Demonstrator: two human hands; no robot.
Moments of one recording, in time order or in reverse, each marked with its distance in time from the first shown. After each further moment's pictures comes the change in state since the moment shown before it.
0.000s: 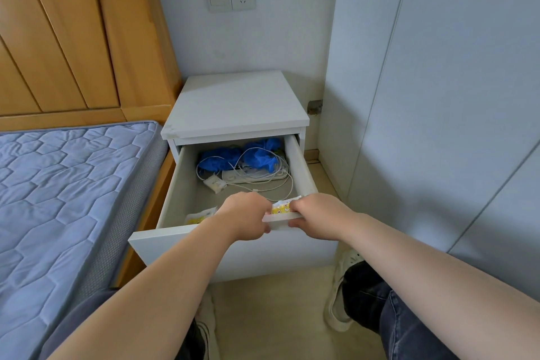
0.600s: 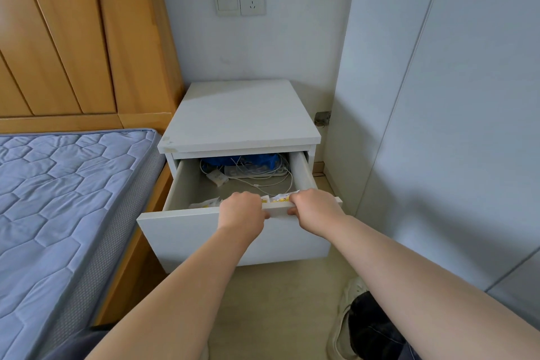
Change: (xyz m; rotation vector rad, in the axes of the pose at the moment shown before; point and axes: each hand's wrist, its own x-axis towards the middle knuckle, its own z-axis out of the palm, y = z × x) left_hand 0.068 -0.030 0.007 -0.052 0.204 -0.337; right_hand 0.090 0.026 0.004 -0.092 0.164 0.085
